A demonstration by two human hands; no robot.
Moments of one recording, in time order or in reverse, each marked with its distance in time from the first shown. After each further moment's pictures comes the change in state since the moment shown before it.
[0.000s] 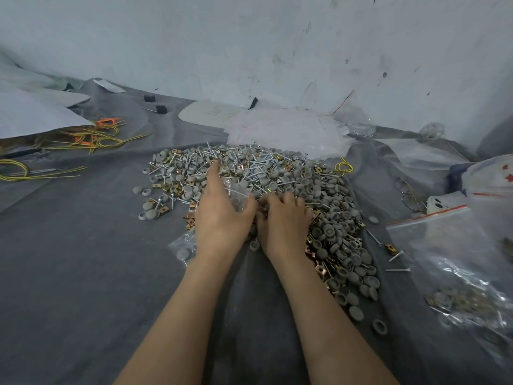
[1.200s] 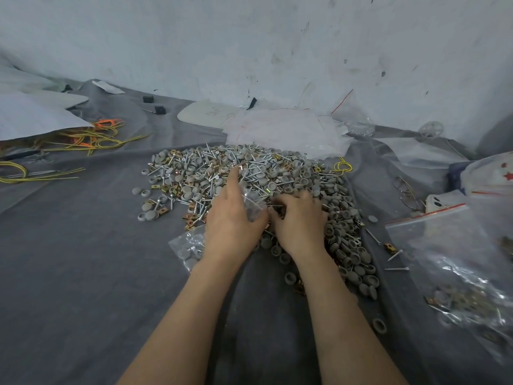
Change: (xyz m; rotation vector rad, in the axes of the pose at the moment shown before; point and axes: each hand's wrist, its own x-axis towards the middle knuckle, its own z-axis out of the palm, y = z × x) left_hand -0.008 0.000 0.004 0.108 -0.197 0.145; right_hand 0.004 0.017 -0.029 0.068 -0.150 0.079
